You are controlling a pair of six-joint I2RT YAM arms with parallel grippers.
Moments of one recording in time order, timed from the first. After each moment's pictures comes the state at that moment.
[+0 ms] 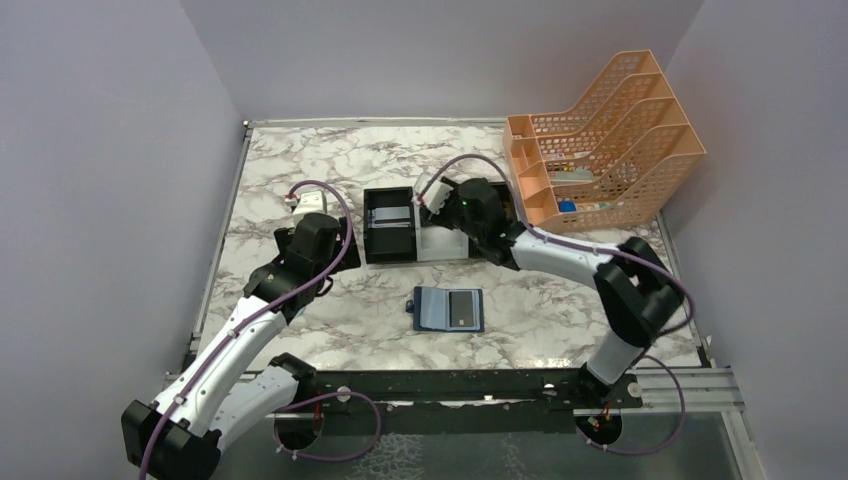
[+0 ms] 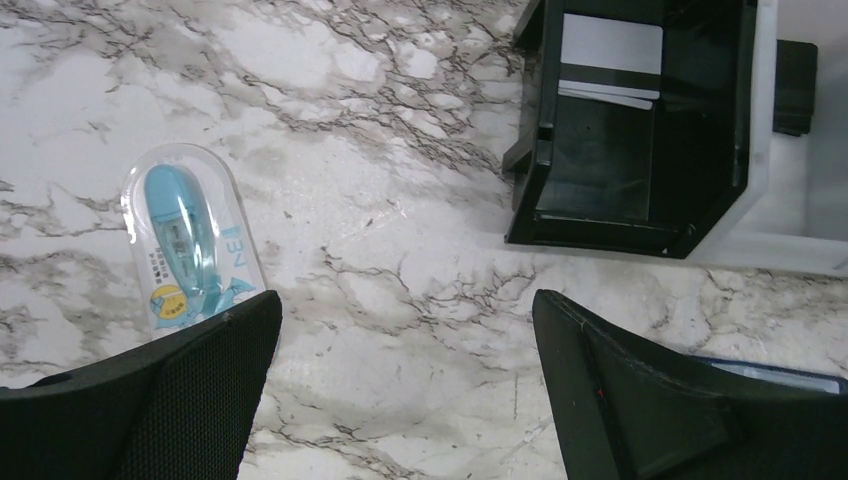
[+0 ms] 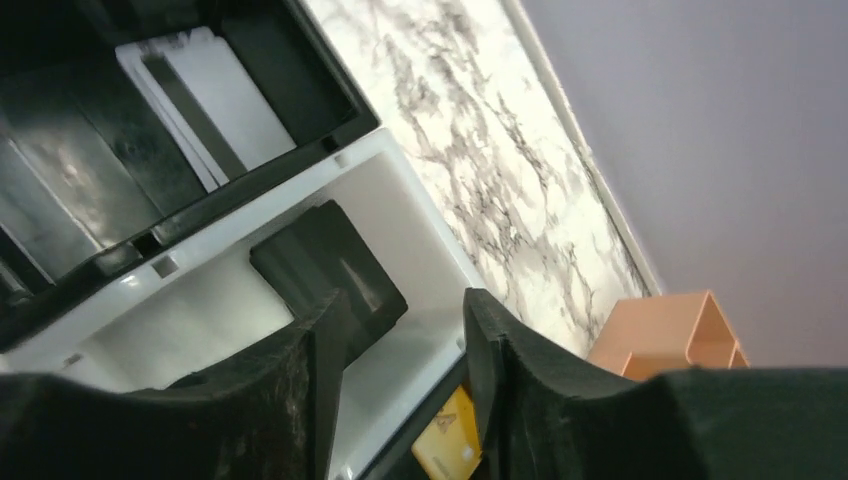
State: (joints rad) left arm -0.48 0.87 0.77 -0.63 -0.45 -0.47; right arm 0.75 1.76 1.08 0.30 0.09 -0.71
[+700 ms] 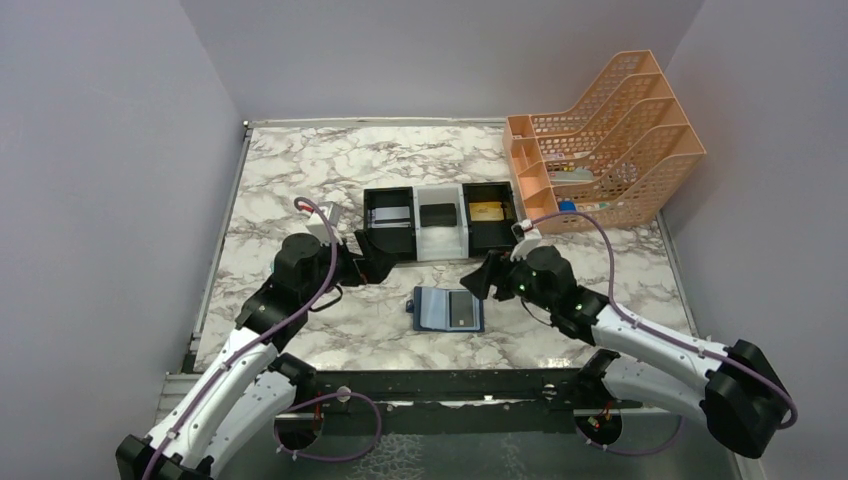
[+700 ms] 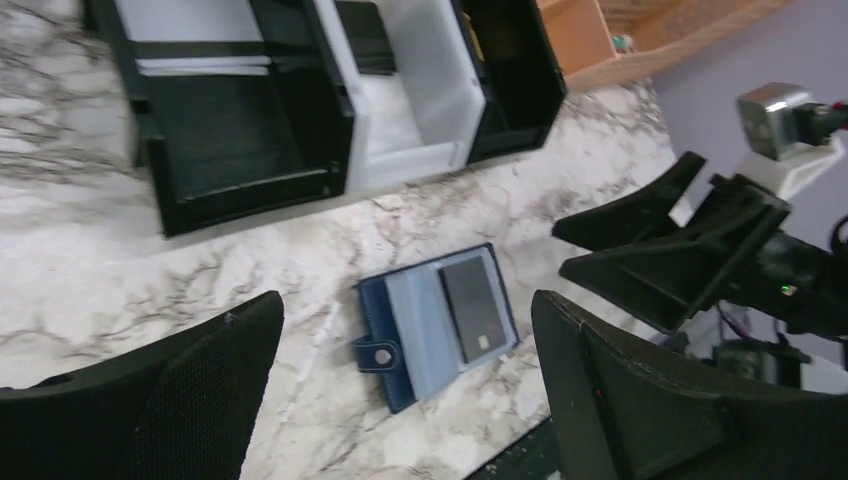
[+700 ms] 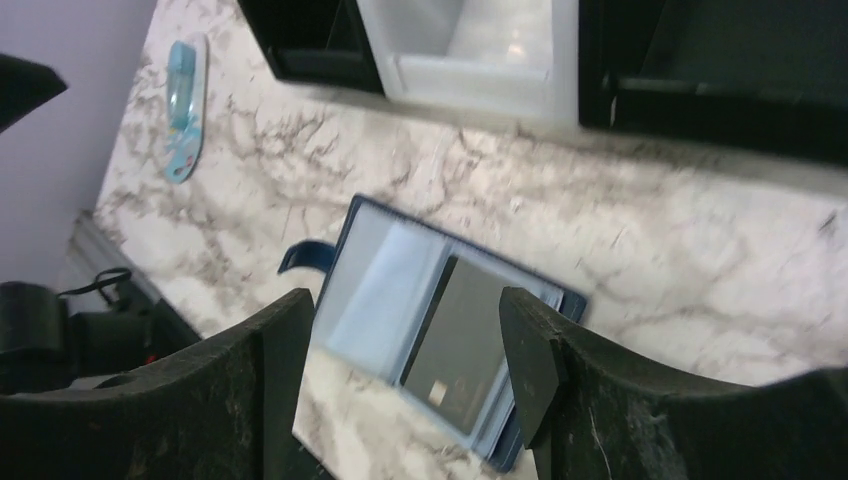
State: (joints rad) left arm -0.48 0.65 0.61 -0.34 0.11 -0.59; right arm 0.74 1.02 0.45 0.15 0.01 0.59
